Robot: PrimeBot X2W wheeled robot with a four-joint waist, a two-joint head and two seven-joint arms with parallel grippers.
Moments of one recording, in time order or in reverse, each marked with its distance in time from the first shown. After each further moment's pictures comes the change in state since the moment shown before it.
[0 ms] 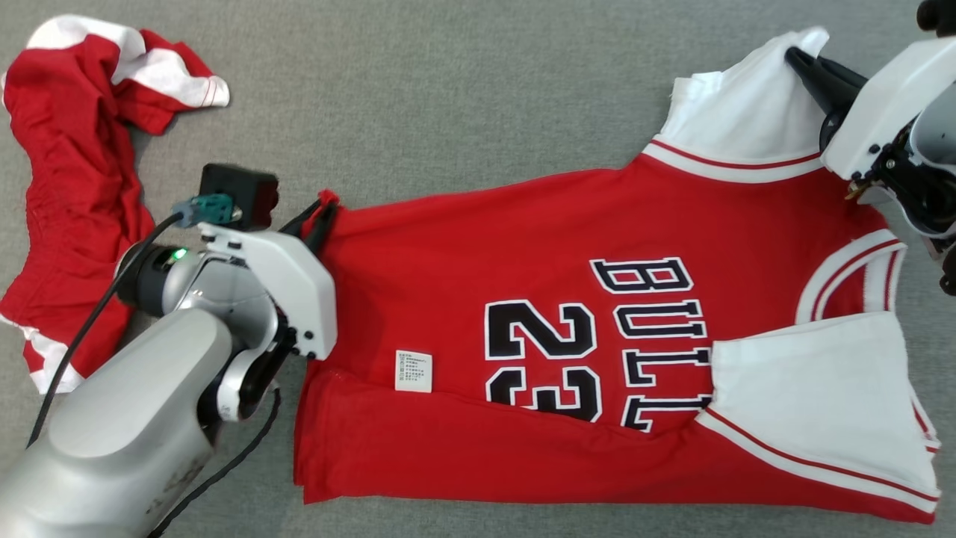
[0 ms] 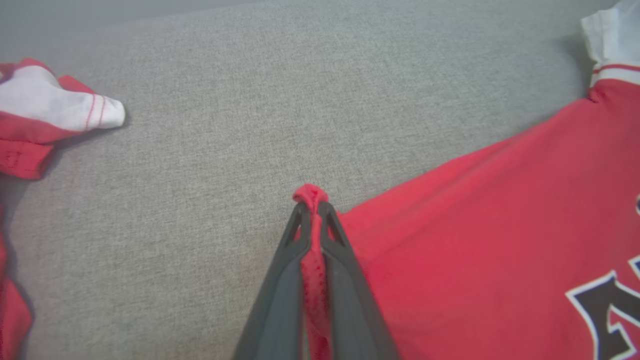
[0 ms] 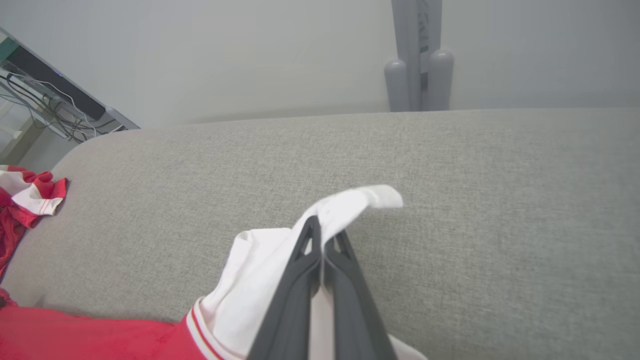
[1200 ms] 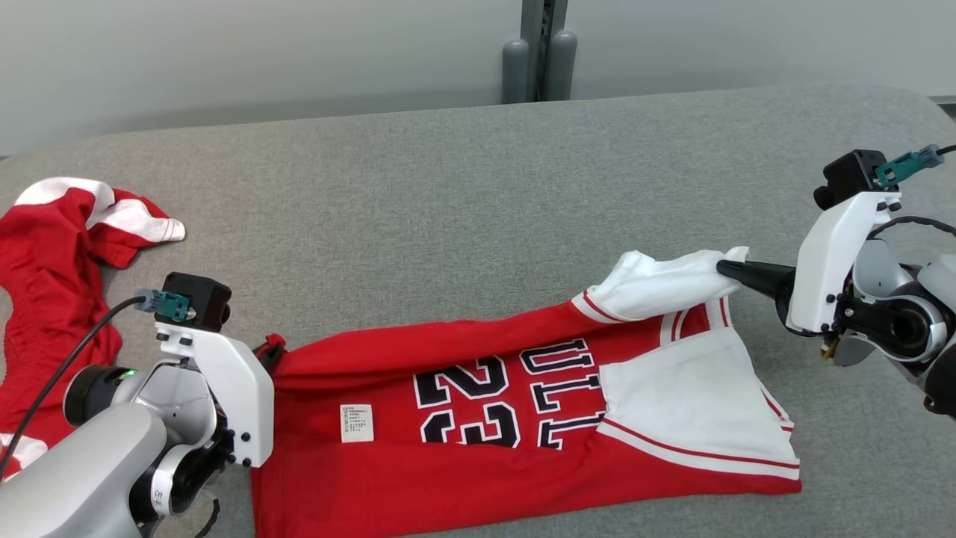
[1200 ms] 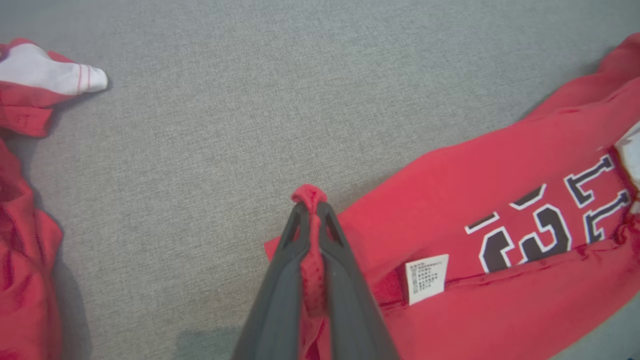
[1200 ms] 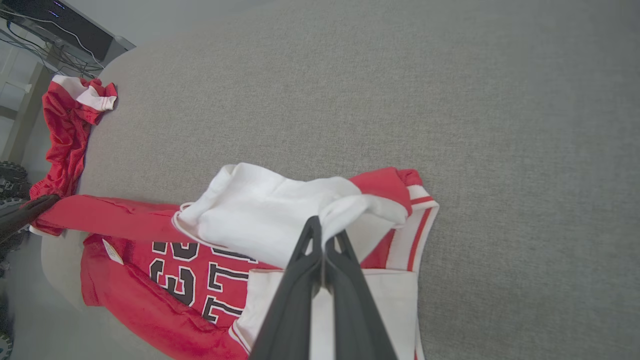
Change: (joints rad) left arm 0.193 0.178 -0.025 -0.074 -0.132 -0.017 0.165; right arm 0.186 -0.115 0.251 -0.198 0.307 0.000 0.246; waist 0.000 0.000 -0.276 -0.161
